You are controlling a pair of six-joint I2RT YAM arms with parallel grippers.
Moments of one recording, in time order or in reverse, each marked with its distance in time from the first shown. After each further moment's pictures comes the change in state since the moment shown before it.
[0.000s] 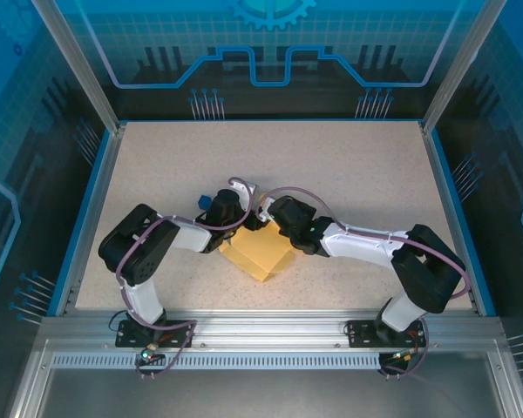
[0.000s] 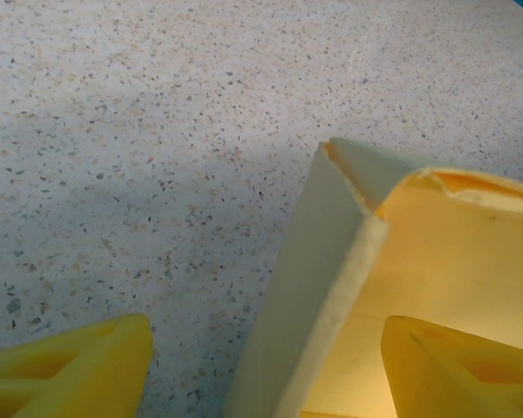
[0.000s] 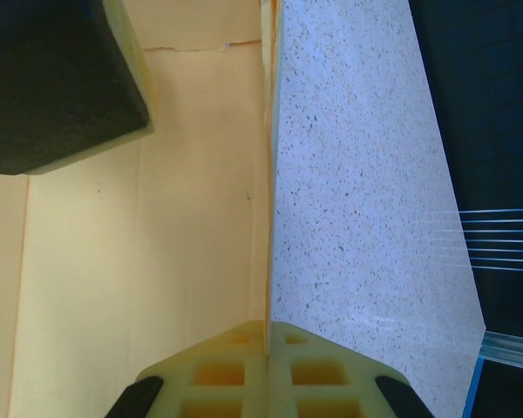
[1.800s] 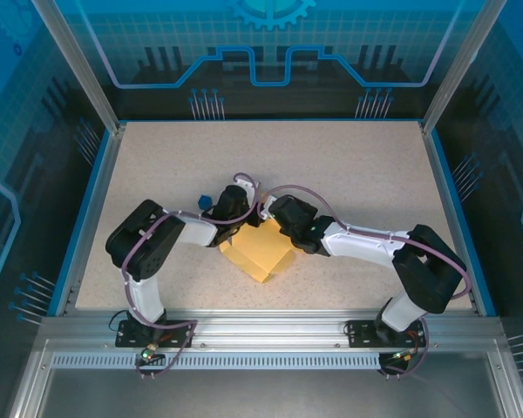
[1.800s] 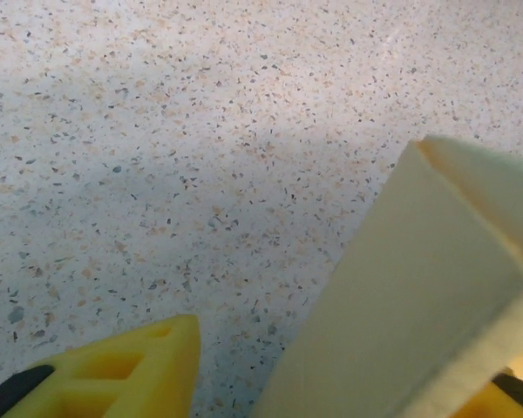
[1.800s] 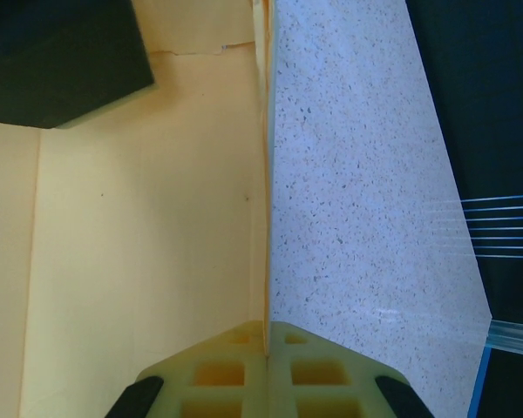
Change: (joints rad) left arm -0.013 0.048 0.090 -0.100 -0.063 -0.028; right arm -0.006 -0.005 0.003 -0.016 0.003 0.034
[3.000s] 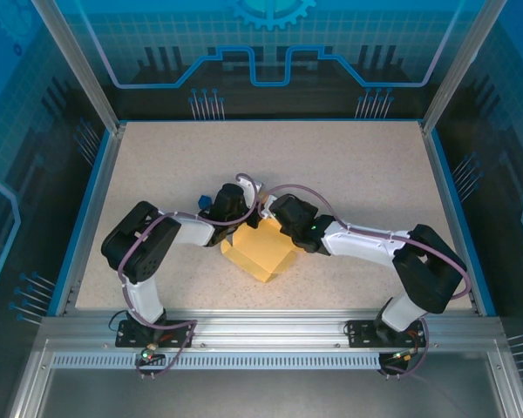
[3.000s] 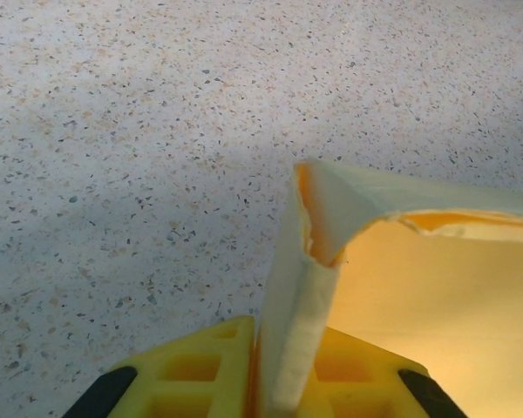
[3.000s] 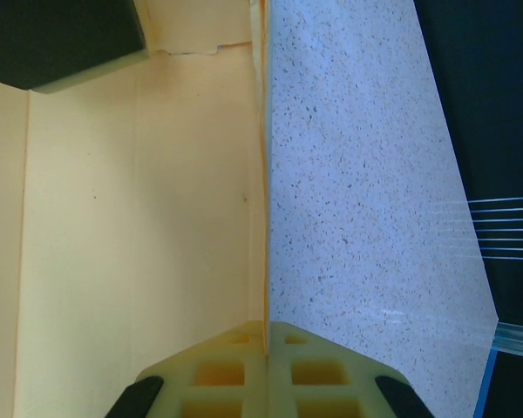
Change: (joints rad) left arm 0.014 -0.025 -0.007 0.003 0.097 0.115; right arm -0.009 -0.001 0.003 -0.005 -0.018 0.001
